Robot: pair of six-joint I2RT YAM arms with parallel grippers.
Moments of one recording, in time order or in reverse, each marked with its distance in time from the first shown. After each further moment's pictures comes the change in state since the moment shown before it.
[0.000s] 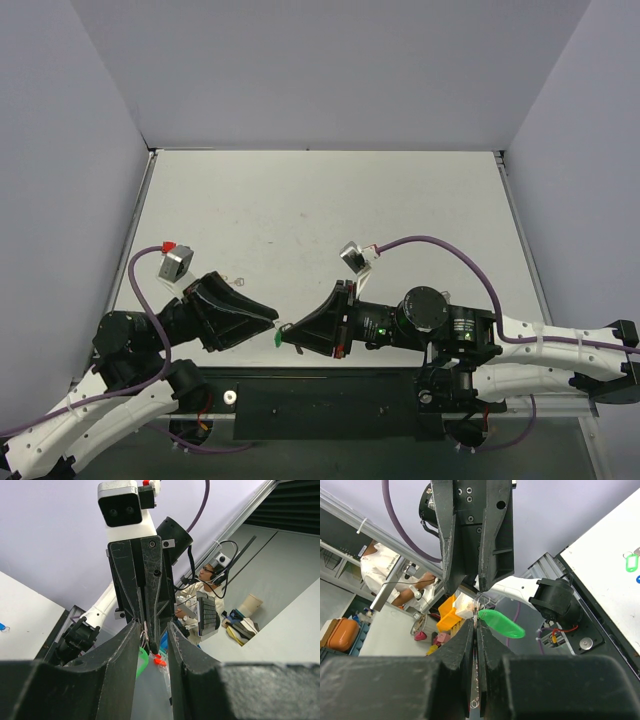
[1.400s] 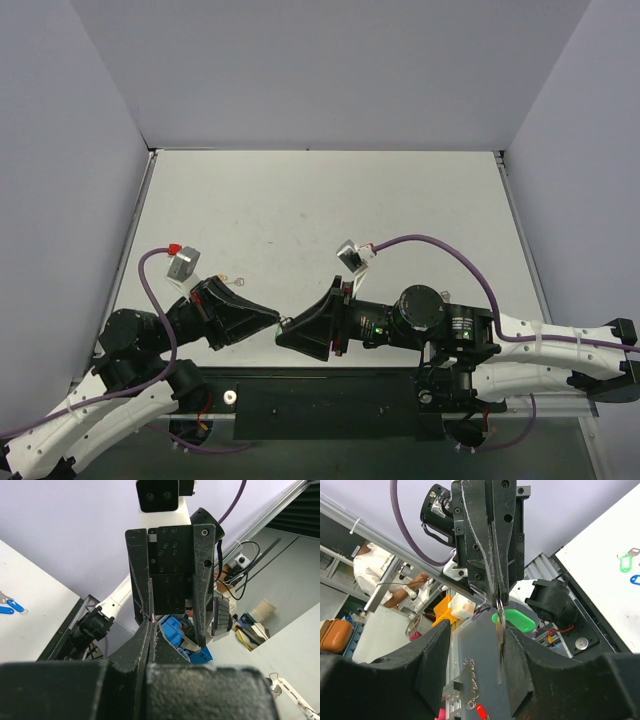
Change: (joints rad) left arm 0.001 -0.016 -0.013 -0.097 -0.032 0.023; right arm 0.000 0.023 0.034 -0.030 0.013 -0.013
